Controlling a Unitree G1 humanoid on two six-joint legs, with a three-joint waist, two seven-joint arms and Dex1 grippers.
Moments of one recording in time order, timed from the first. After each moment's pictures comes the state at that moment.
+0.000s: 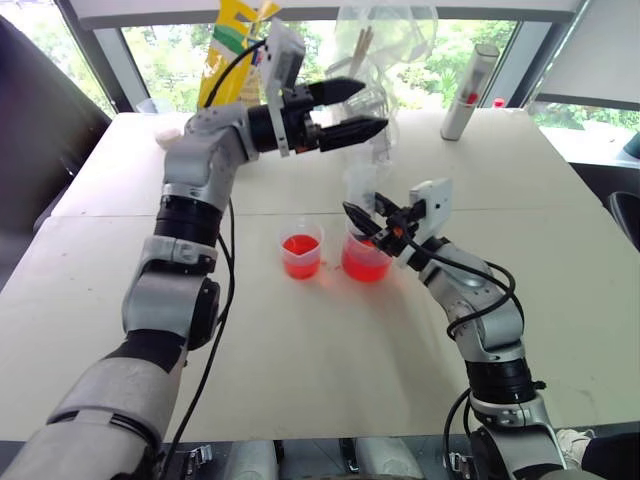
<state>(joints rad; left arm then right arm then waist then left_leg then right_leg) -1.21 0.28 0.03 0.62 -0.42 0.37 -1.15 -0.42 -0.24 0.02 -0.20 0.30 0.41 0.48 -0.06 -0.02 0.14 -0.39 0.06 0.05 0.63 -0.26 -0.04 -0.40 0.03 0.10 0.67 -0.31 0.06</state>
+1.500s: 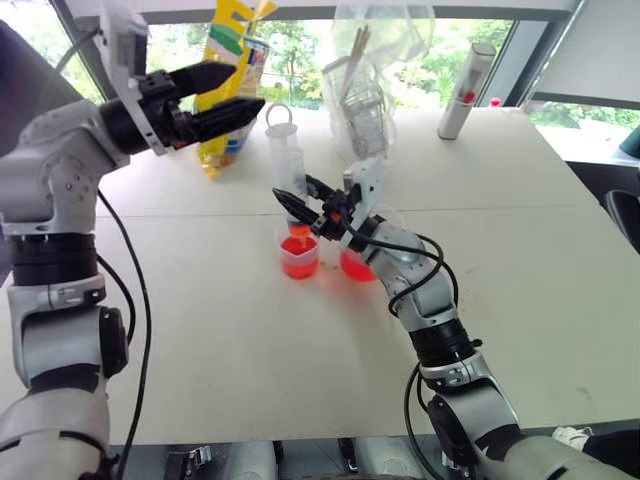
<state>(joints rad) -1.00 0.67 0.19 0.19 -0.61 0.65 -1.03 -0.63 -0.05 0.17 0.10 0.28 0.17 0.59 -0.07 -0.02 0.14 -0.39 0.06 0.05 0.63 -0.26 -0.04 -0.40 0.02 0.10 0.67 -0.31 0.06</state>
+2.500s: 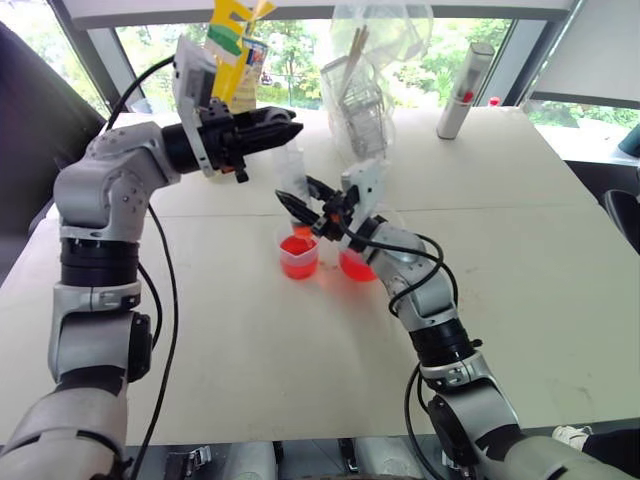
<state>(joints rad) -0.95 0.58 0.08 0.14 -0.58 0.64 -1.04 -0.63 -0.05 0.17 0.11 0.24 0.18 0.58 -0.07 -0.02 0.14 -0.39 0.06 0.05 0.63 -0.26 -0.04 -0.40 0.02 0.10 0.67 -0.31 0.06</state>
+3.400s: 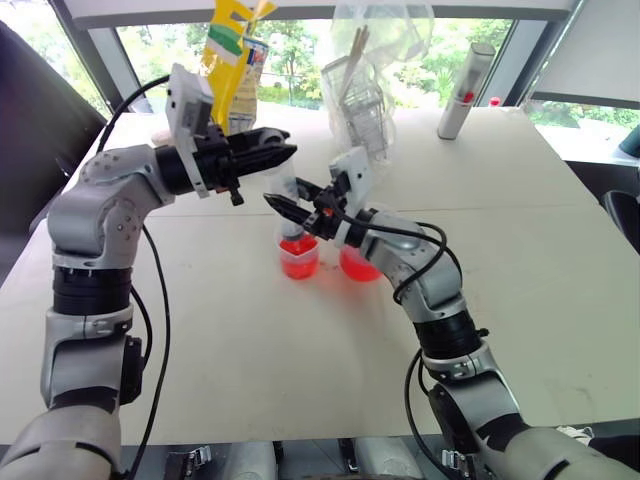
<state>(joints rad) -0.83 0.60 0.09 0.02 -0.58 0.62 -1.02 -0.69 -0.07 0.17 -0.02 0.31 0.49 0.57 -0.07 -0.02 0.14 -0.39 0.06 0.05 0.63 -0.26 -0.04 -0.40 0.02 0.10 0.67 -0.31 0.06</state>
